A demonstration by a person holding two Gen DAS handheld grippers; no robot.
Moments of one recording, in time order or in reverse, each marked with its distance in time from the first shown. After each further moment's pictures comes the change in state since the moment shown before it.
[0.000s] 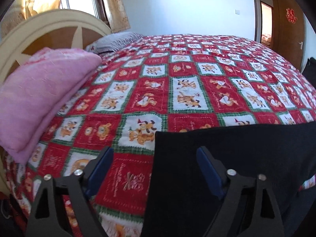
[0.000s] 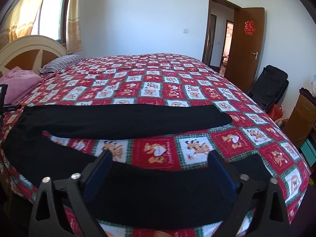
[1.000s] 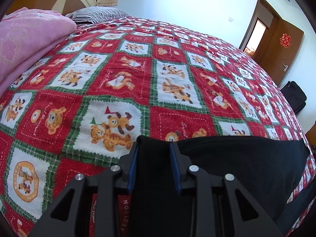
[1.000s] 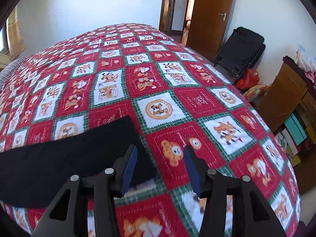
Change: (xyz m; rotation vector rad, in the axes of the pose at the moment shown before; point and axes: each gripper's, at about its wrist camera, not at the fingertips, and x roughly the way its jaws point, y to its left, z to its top) left arm 0.069 0.021 0.008 -0.132 0.098 -0.284; right arm 0.192 -0.196 0.090 0.192 0.243 -0.188
